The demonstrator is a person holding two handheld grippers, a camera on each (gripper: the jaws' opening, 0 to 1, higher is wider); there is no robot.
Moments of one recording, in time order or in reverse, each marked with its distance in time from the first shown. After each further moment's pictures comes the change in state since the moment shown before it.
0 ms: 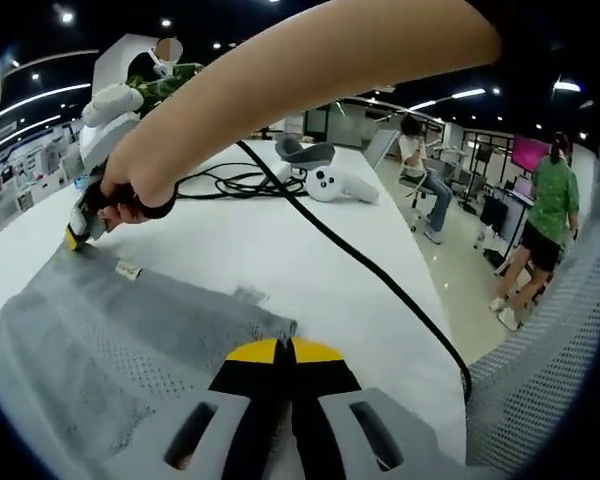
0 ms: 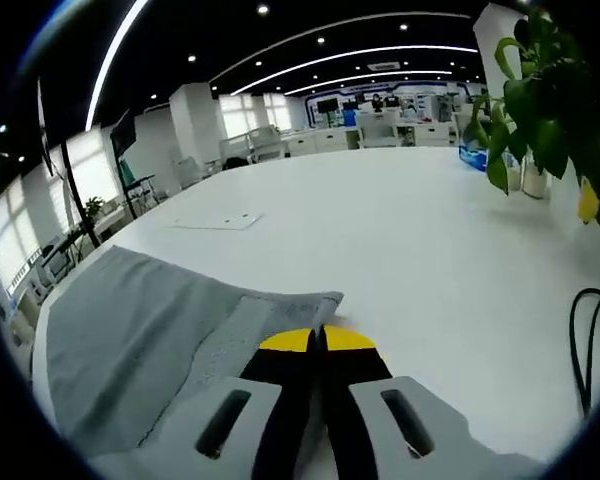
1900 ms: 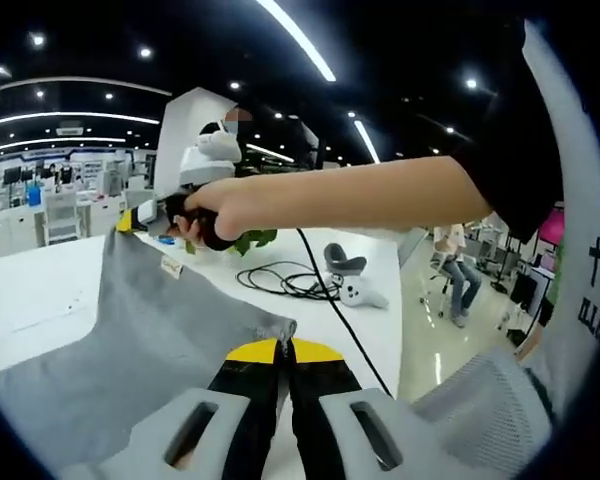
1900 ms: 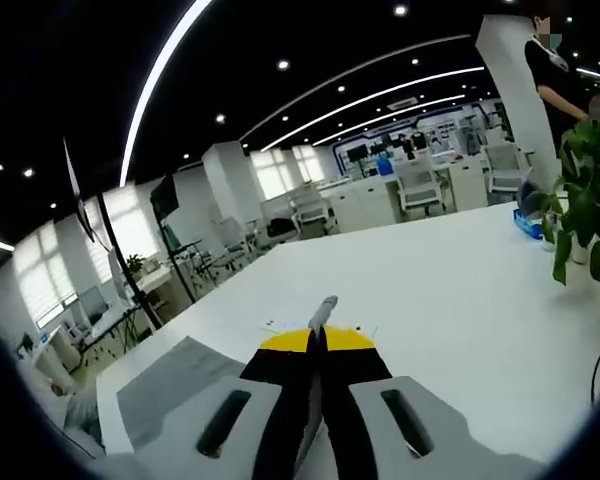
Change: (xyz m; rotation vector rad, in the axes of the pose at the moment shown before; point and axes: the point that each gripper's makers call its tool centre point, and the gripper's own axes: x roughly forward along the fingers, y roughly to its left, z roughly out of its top) left arm -0.202 0.024 0.081 -0.137 -0.316 0.201; right arm -0.018 0.150 0.156 0.070 -0.221 0.179
